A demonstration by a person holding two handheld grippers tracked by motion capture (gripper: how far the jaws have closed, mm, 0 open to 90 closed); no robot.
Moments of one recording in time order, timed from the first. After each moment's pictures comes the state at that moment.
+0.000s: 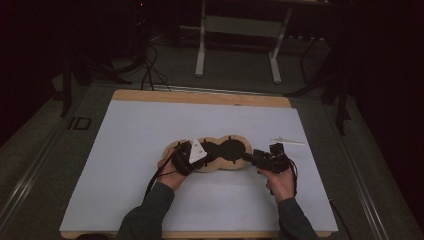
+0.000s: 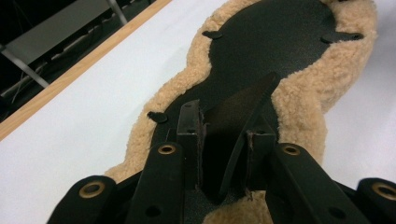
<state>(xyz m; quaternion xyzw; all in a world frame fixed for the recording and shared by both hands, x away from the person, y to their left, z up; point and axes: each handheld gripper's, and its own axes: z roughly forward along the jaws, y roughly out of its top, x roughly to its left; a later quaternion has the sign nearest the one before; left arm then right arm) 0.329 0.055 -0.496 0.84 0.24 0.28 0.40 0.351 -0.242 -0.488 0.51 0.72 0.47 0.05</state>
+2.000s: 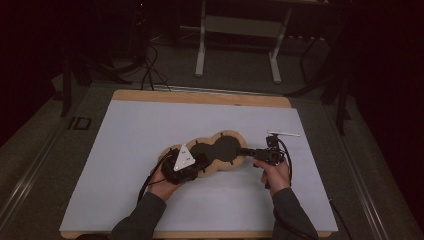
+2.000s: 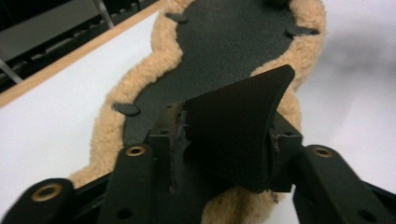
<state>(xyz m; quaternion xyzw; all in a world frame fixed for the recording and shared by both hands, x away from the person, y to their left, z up) 0.304 0.080 -0.500 0.82 0.25 0.24 0.45 0.375 -0.234 -0.485 0.54 0.68 0.48 -0.10</state>
